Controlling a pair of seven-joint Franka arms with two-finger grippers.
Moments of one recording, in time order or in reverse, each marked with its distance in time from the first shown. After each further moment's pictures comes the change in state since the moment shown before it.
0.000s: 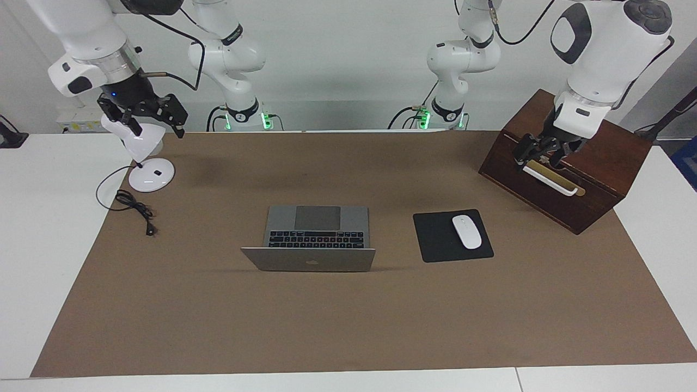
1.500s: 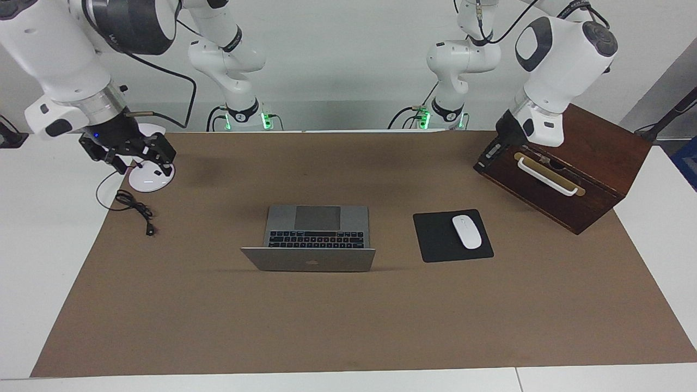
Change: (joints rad) left arm -0.073 -0.098 -0.036 -0.255 -0.270 0.165 -0.674; right arm -0.004 0.309 -0.013 0.330 -0.001 0.046 -0.040
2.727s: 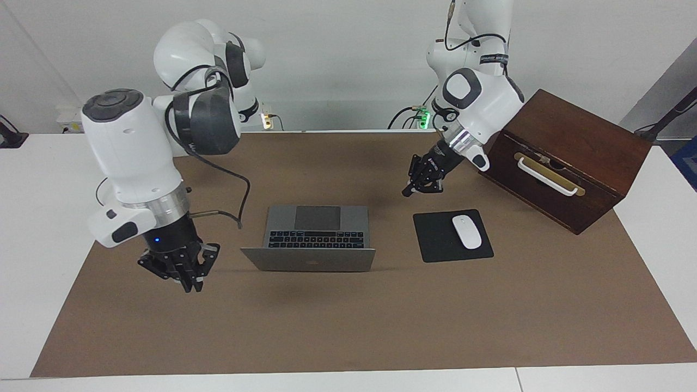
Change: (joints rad) left arm -0.249 -0.007 -0.003 -0.418 -0.721 0.711 -0.647; right arm 0.139 0.583 0.023 0.652 0.000 0.290 0.061
